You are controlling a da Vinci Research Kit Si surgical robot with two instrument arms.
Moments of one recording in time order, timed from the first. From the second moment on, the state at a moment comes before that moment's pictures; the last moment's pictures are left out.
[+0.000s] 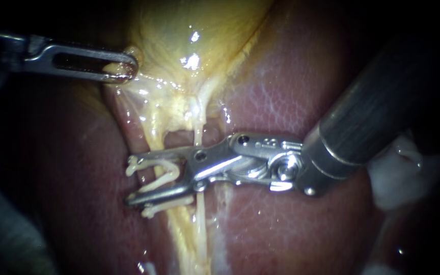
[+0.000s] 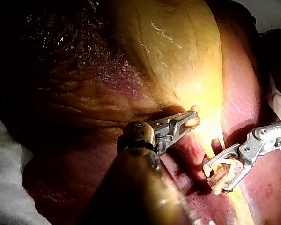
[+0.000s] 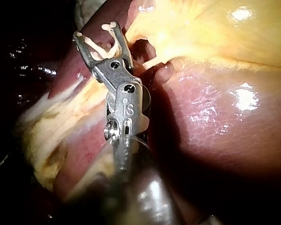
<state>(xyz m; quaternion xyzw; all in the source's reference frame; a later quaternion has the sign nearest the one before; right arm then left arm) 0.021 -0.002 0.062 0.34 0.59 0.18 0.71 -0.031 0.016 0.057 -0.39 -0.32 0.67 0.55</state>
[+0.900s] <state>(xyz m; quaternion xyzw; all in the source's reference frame) 0.014 0.000 0.062 0.38 0.57 0.22 0.69 -0.031 0.016 0.057 -0.39 -0.32 0.67 0.55</state>
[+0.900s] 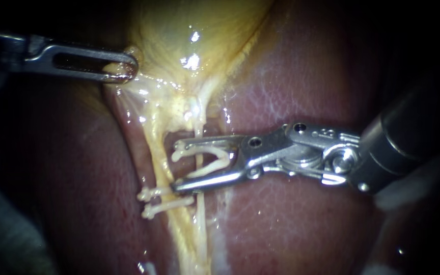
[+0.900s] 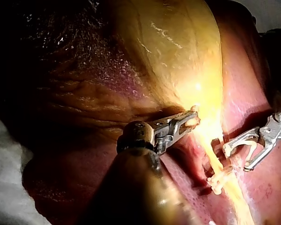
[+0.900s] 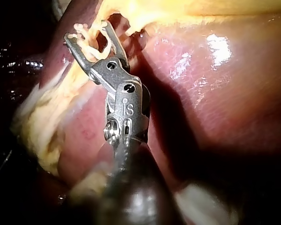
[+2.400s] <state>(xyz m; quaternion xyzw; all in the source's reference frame) 0.020 0.001 0.063 0.47 0.63 0.26 0.57 -0.032 0.016 0.057 -0.39 -0.32 0.67 0.55</state>
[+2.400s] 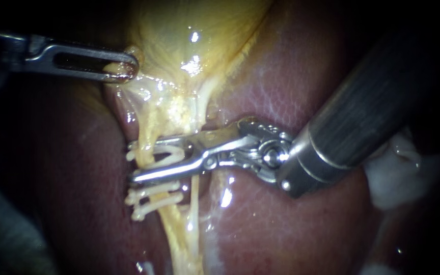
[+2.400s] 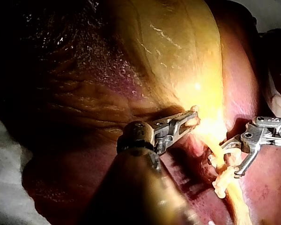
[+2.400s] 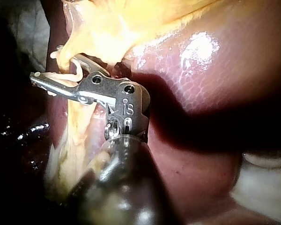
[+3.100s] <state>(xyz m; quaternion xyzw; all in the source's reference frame) 0.018 0.000 0.067 0.47 0.58 0.26 0.61 -0.032 0.016 0.057 -0.39 -0.32 0.67 0.55</state>
